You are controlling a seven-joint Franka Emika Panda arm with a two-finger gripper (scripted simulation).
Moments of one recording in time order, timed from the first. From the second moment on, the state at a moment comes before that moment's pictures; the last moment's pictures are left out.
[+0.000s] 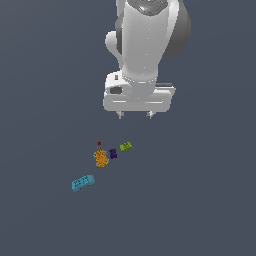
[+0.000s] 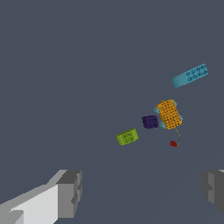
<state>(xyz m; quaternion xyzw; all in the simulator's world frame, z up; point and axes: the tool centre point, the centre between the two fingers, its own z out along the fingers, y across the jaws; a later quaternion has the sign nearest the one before) -0.008 0.025 0.282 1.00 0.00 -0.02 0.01</state>
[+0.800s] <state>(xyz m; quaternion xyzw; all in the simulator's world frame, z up) -0.007 0.019 0.210 0.99 -0.17 -0.01 0.00</state>
